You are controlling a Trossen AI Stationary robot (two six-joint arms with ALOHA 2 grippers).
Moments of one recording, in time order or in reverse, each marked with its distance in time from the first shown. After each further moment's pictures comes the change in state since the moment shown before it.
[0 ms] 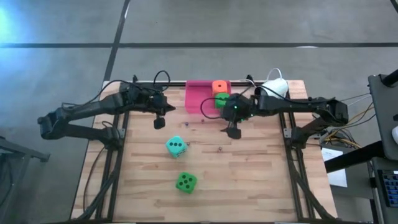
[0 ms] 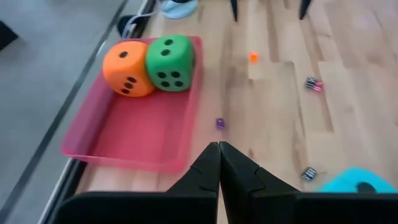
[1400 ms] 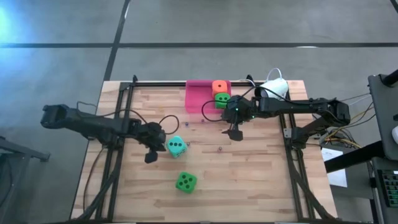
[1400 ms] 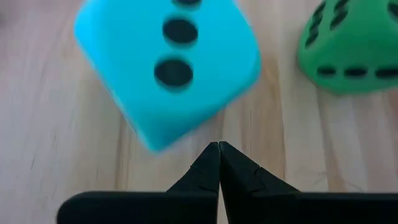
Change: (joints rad) left arm -0.414 0.019 -0.376 0.085 0.081 -0.469; right arm 0.015 -0.020 -0.029 0.012 0.000 -0.019
